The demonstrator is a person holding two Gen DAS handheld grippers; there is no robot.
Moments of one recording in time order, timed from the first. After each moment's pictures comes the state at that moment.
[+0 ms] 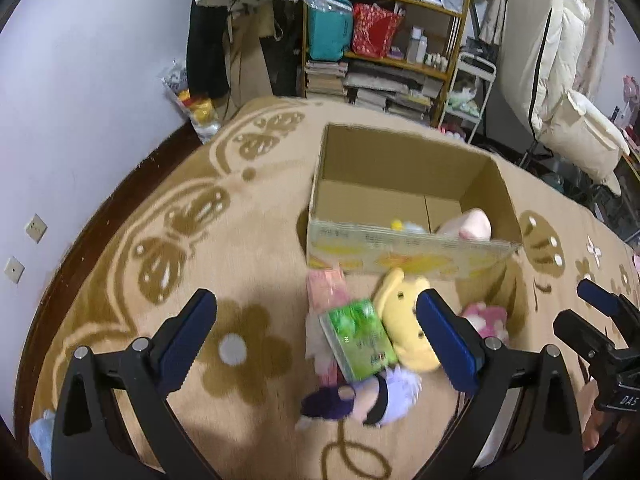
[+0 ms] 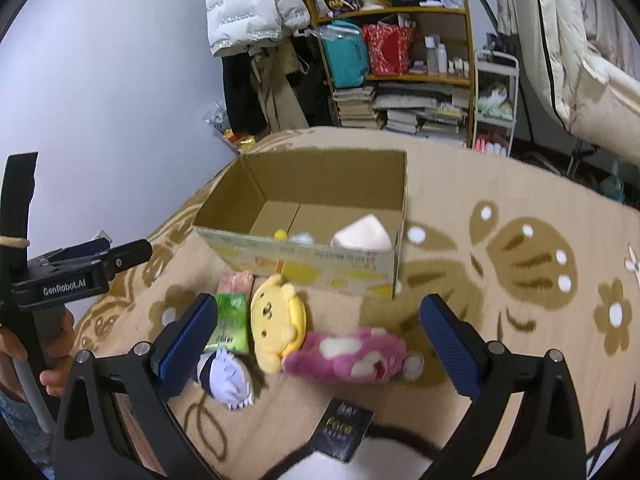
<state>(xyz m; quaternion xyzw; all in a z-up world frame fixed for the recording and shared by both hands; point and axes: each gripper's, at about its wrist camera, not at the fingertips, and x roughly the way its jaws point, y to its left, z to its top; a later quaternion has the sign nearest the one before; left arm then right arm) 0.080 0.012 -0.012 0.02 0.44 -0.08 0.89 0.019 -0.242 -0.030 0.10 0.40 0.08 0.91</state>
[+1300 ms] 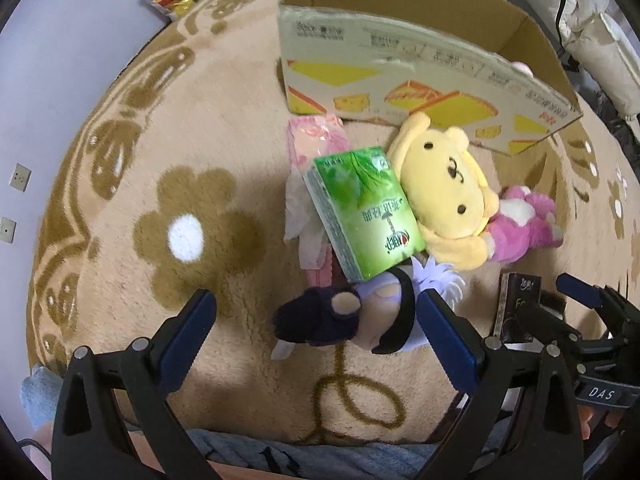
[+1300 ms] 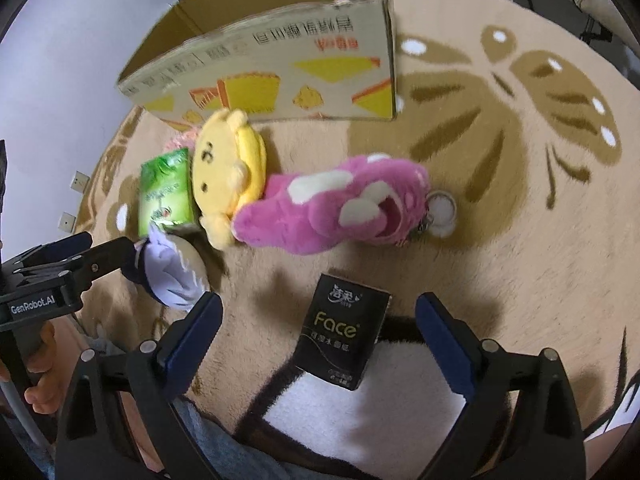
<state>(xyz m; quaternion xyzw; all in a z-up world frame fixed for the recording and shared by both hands) 0.075 -0.004 -0.115 0.05 0.62 -0.07 0.78 0.027 -0.235 -0.148 0.13 0.60 0.07 0.79</state>
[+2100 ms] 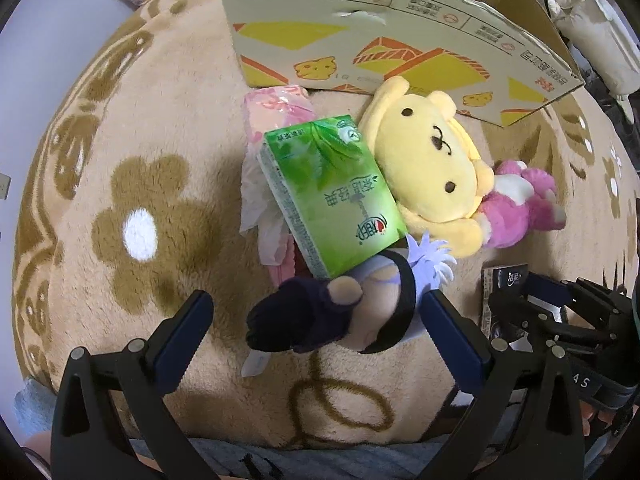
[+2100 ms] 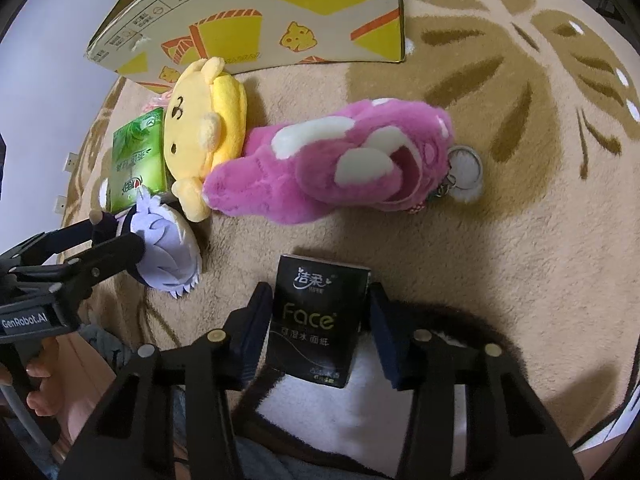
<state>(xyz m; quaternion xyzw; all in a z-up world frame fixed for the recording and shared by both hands) 0.083 -0.028 -0.143 0.05 0.65 -0.10 0.75 0.038 -0.218 -0.183 0.14 0.65 0.08 0.74</state>
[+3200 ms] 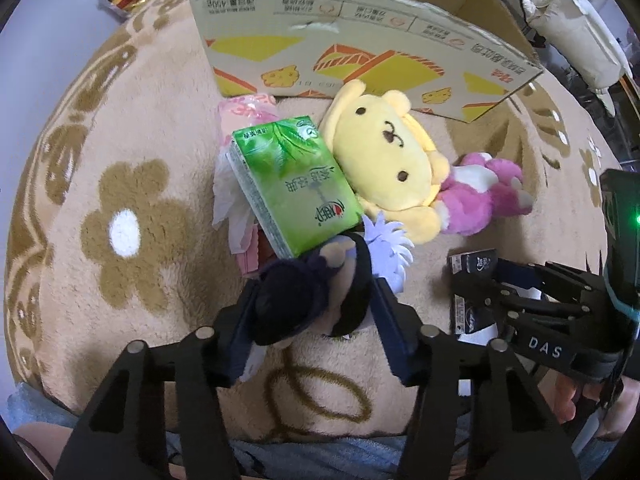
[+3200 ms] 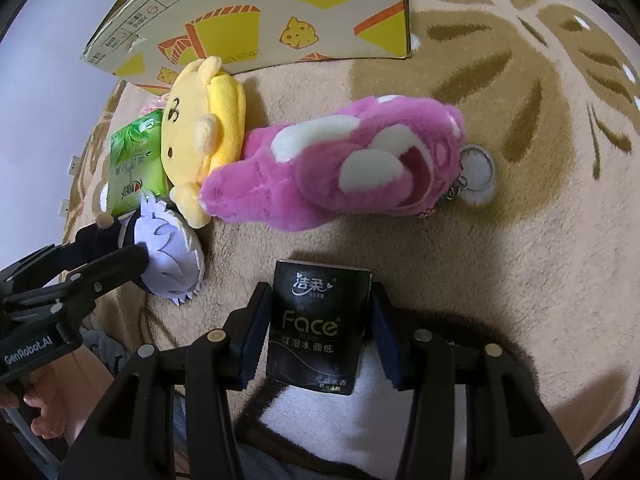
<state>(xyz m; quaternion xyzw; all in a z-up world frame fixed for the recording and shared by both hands) 0.069 -0.040 -0.137 0.05 0.64 -0.14 0.76 0.042 -0.221 -0.190 0.15 0.65 0.09 0.74</state>
